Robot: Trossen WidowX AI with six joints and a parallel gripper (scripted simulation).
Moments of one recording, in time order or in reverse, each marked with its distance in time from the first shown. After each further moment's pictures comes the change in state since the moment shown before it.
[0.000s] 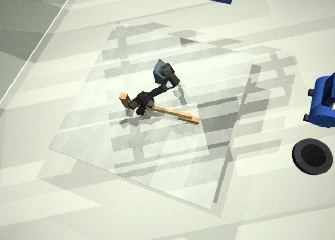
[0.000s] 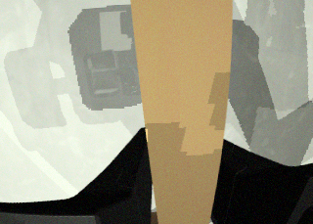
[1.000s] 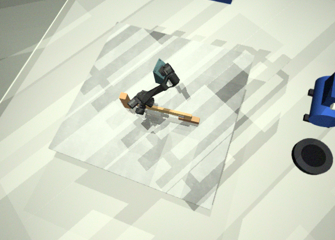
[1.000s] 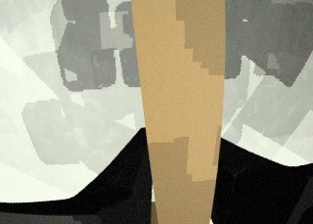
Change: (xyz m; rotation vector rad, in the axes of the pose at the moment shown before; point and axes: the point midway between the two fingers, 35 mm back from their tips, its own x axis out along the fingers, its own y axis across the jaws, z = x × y) arm -0.015 0.000 0.000 0.001 0.000 -0.001
